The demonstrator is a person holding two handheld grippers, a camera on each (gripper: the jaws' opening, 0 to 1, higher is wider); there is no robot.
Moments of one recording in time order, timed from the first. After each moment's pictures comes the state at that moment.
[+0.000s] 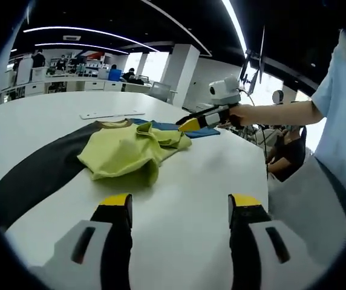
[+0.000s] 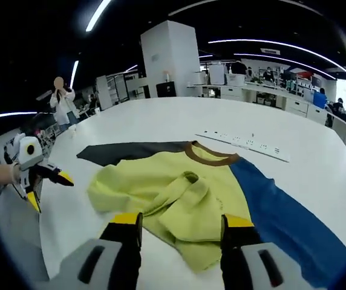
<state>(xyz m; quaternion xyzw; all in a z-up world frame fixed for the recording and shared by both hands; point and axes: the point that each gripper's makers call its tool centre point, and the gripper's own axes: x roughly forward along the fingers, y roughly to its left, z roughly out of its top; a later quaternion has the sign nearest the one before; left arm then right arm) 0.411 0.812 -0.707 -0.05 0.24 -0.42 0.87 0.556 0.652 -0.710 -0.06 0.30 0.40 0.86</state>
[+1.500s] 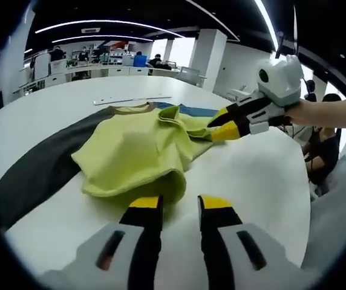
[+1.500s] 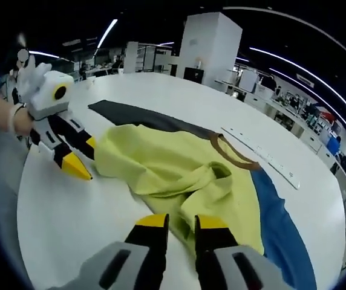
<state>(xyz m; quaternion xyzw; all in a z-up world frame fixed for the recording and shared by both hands) 0.477 0.783 -0.754 -0.01 0.29 -0.32 0.90 0.547 0.677 -0.741 -0.25 0.27 0.43 0.82</state>
